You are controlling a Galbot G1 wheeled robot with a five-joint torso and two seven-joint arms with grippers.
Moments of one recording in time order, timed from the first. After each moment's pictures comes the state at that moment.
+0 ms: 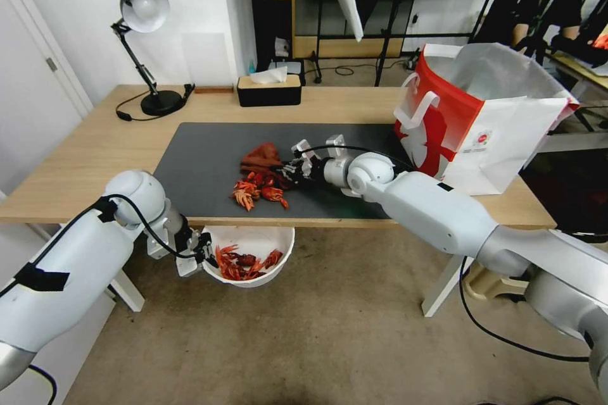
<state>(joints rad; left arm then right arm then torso) 0.65 -0.81 -0.08 -1.58 0.46 -0.82 1.53 -0.11 1.13 -0.69 1.19 1.01 -0.28 -0.33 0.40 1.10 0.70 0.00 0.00</state>
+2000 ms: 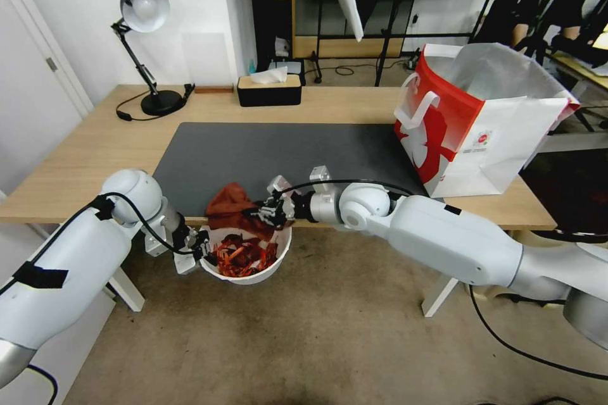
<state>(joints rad) 0.65 -0.81 -0.09 -1.56 0.45 -0.82 1.53 -0.14 1.01 -0.83 1.55 1.04 -0.28 -0.33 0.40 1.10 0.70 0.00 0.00</state>
